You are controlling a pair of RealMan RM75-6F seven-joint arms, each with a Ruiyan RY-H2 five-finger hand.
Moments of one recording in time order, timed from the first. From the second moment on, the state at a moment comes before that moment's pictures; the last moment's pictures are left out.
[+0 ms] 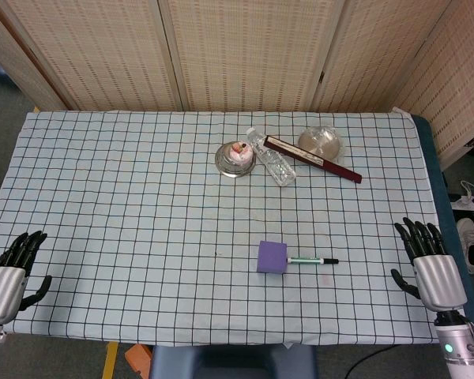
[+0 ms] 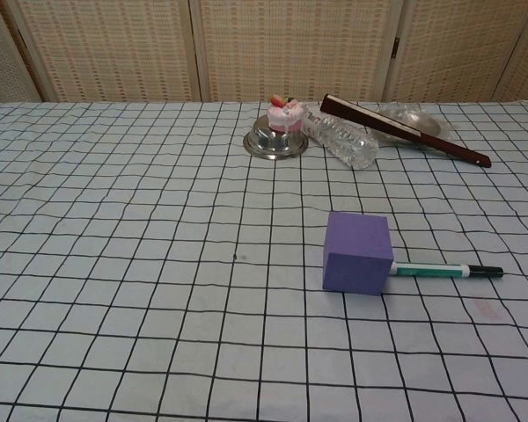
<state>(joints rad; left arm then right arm) -0.11 -1.16 -0.03 -1.51 1.56 1.52 -0.01 0.10 -1.22 0.05 -1.54 -1.56 1.48 -0.12</state>
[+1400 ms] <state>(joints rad) -0.23 -1.11 -0.05 -1.44 1.47 1.28 -0.23 0.42 -1.59 0.11 -1.49 -1.26 1.06 -0.63</state>
